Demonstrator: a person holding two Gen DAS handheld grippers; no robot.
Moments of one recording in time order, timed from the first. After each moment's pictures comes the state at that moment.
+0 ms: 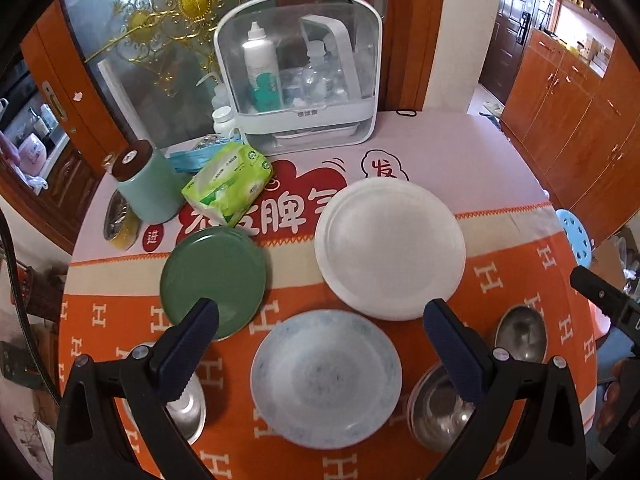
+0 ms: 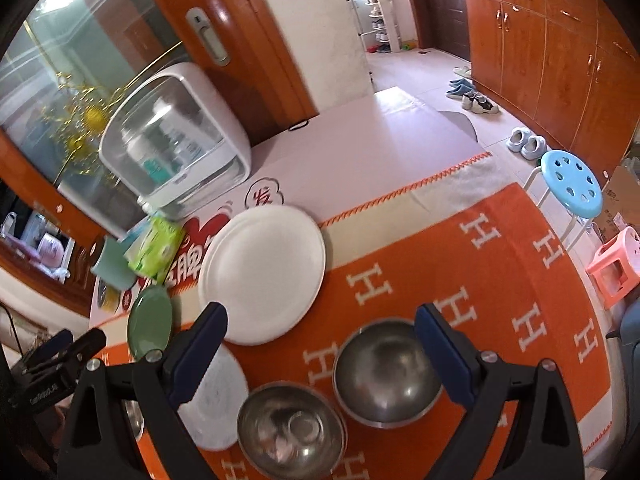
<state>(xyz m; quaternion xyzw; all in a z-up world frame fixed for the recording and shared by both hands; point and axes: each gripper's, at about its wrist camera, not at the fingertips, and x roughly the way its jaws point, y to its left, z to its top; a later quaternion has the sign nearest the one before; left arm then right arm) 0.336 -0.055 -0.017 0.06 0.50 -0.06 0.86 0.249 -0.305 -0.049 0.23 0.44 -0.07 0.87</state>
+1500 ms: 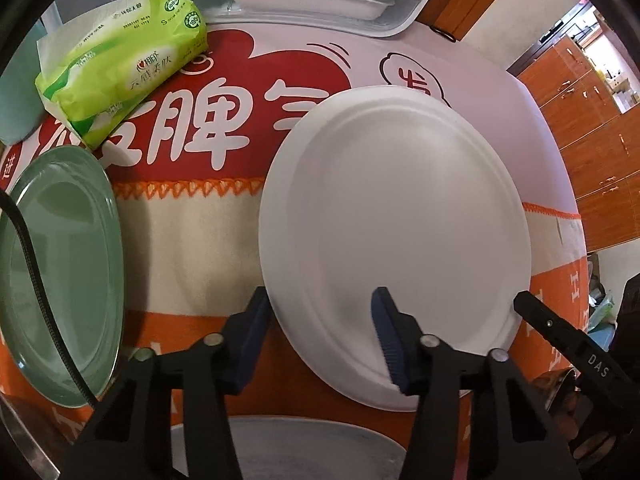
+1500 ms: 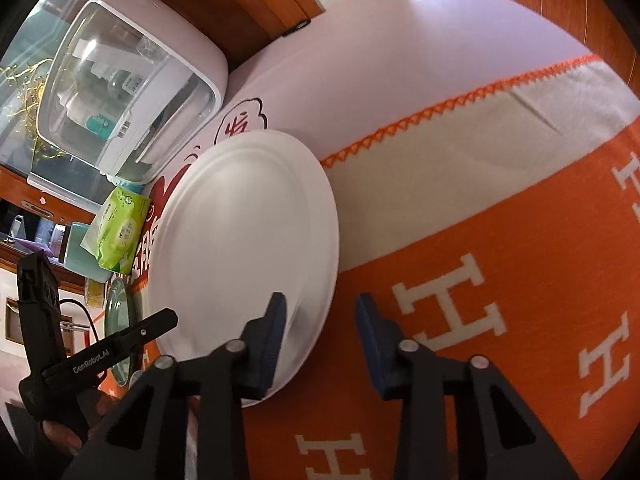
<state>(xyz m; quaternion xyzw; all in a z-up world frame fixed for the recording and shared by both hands) 0.448 -0.056 -0.222 -0.06 0.61 -0.11 0.78 0.354 -0.294 -0.212 0.28 0.51 0.02 0.81</state>
